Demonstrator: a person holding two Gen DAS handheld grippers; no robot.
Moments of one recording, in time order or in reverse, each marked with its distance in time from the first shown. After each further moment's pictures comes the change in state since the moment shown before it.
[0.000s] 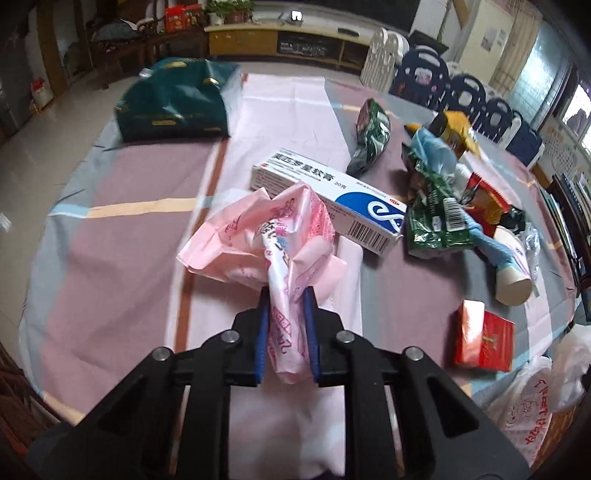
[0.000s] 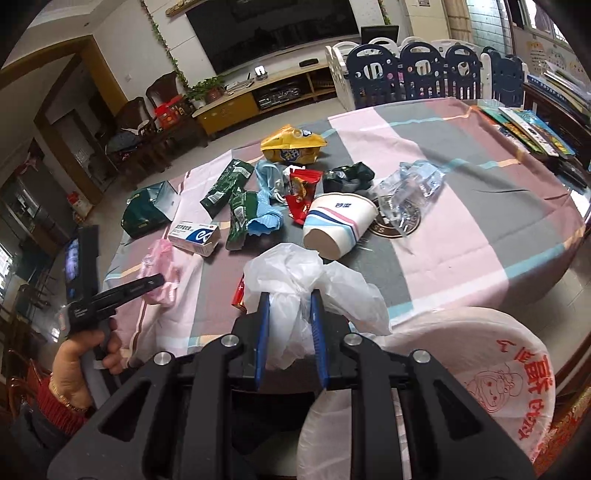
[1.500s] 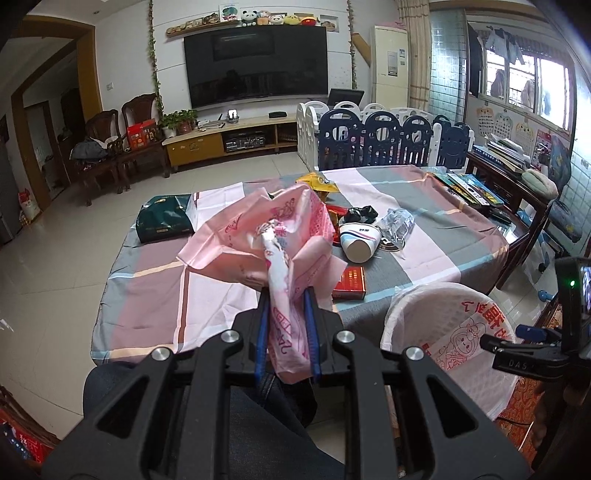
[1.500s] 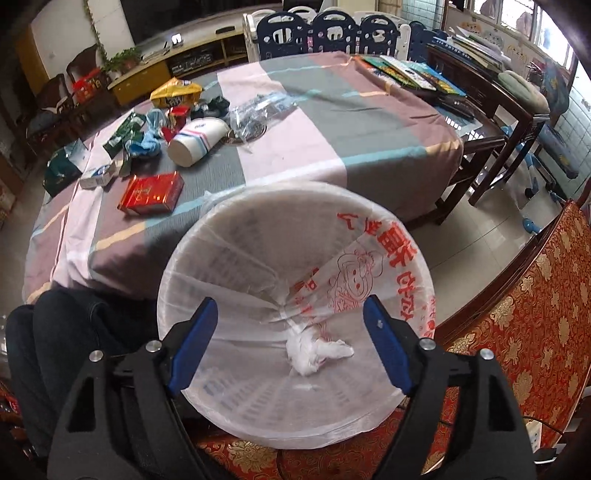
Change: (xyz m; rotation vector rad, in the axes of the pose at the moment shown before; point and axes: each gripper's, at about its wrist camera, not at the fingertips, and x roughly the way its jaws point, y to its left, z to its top) left arm -0.244 -0.099 -0.135 0.293 -0.344 -0.056; right arm -0.077 -0.074 -0.093 0.088 0.141 -0.353
